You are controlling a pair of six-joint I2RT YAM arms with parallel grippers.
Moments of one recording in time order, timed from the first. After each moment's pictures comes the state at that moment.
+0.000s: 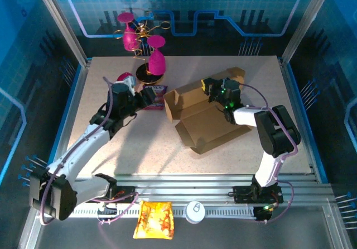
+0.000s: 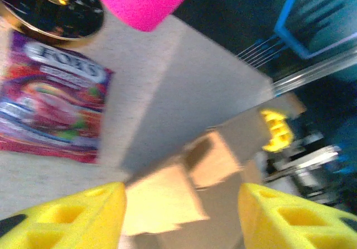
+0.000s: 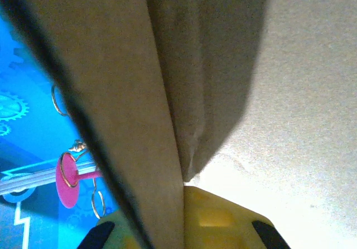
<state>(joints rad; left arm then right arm) -0.28 1.16 0.85 -0.17 0.17 -0.73 0.31 1.83 0.90 0.78 -0.28 1.69</state>
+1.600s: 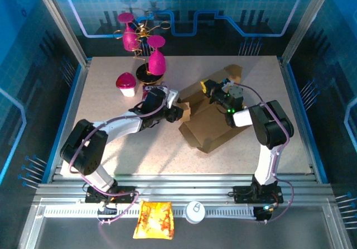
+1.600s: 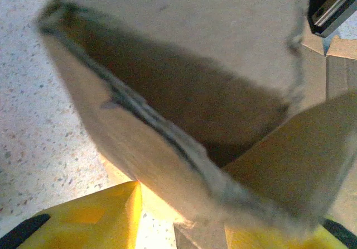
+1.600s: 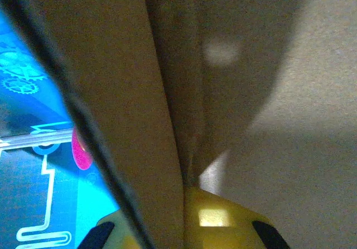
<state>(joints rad) -0.53 1.64 0.93 0.05 0.22 -0.19 0.27 1.95 0.85 1.11 -0.43 1.69</state>
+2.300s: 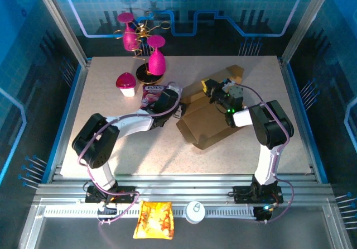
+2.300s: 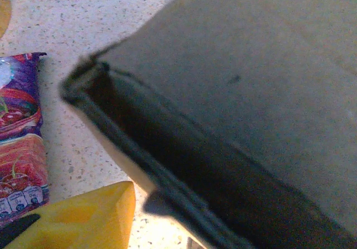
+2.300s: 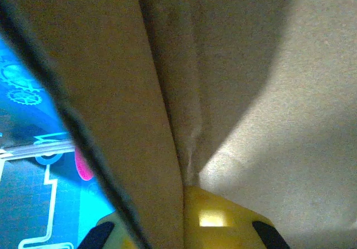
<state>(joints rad) -0.61 1.76 1.04 0.04 -0.17 -0.27 0.27 1.95 0.85 1.11 -0.39 1.71</state>
